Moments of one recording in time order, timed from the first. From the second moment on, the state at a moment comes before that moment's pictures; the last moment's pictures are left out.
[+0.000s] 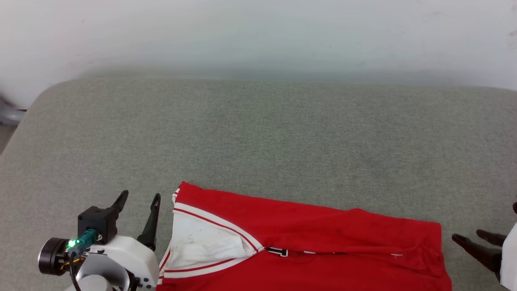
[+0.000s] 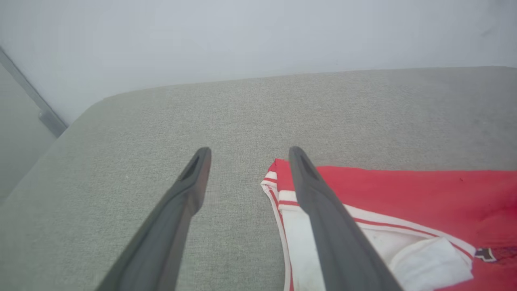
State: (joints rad) left arm -0.30 0.77 -0.84 0.04 -0.91 0.44 -0.26; right arm -0.11 -0.78 0.30 0.14 0.97 0.13 0.50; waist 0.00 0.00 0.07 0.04
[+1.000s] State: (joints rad) left arm 0.06 0.28 -0.19 -0.04 -0.23 0.34 -0.26; right arm -0.13 -0.64 0.34 0.33 1.04 0.13 0.60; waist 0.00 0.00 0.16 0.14
